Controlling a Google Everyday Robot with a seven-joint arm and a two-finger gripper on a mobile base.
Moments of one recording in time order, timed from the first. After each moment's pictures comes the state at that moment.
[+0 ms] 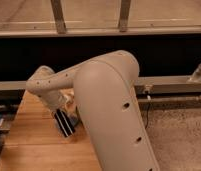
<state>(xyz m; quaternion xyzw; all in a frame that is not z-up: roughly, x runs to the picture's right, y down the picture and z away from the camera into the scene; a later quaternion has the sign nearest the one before) -0.201 0.132 0.786 -0.25 0.24 0.55 0.76</state>
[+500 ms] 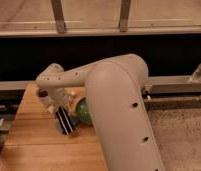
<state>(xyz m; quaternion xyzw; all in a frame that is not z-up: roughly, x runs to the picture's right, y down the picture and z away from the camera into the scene) -0.206 0.126 0.801 -0.29 0.21 0.55 0.75</state>
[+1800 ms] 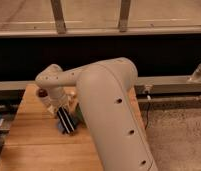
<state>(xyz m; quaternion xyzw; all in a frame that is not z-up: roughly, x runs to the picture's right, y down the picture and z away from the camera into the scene) -0.210 0.131 0.825 -0.30 0.23 0.53 0.76</state>
